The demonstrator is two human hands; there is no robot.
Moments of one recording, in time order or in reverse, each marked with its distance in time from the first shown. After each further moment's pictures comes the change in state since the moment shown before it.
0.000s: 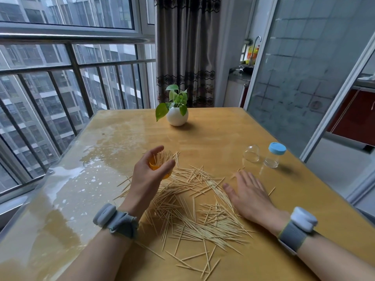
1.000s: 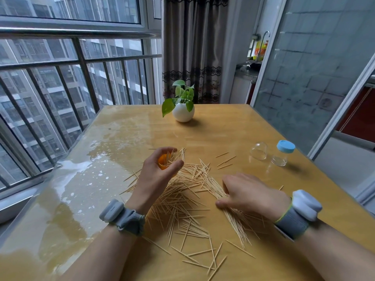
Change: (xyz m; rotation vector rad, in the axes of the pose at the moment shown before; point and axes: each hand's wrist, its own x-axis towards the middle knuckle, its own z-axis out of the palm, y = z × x) left_hand -0.004 0.000 -0.003 0.158 -0.045 0.046; right_hand -0.009 -0.056 -0.049 -0.229 -0.145 -0.262
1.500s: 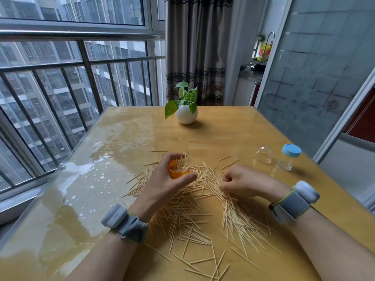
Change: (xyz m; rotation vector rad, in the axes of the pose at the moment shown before) left_hand 0.001 -0.004 0.005 0.149 -0.172 -0.021; right_hand 0.039 0.026 -0.008 0.378 -0.056 -0.004
